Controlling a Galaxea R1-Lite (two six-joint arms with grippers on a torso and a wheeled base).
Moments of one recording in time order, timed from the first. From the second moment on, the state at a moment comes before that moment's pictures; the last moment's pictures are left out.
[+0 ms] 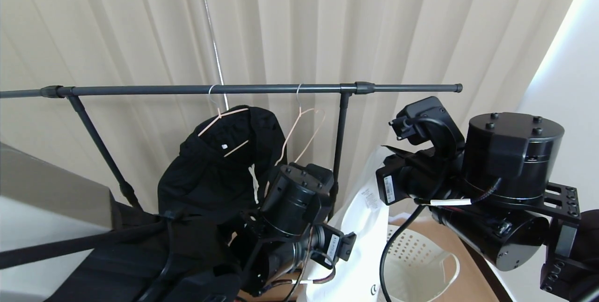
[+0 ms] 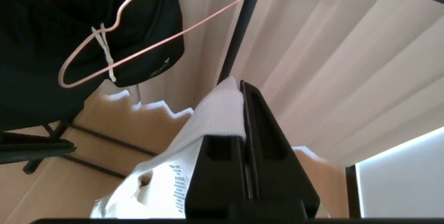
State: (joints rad) left arm -0.89 1.95 -0.96 -0.39 0.20 -0.19; right arm 0.78 1.65 -0.76 -0.67 -0.55 -0.07
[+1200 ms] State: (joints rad) left arm -0.83 2.07 -1.00 -0.39 0.37 -0.20; right arm 0.76 1.55 -0.75 -0.66 -0.54 -0.08
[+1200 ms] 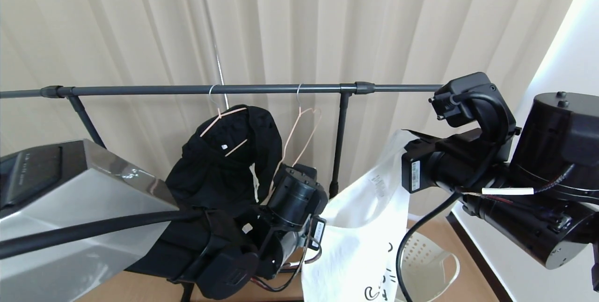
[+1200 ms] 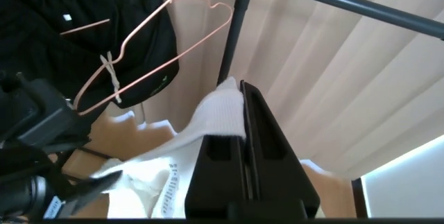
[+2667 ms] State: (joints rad) left arm -0.77 1.75 -1.12 -0.24 0.23 -0.11; right arm 0.60 1.45 -0.94 0.11 -0.41 -0.05
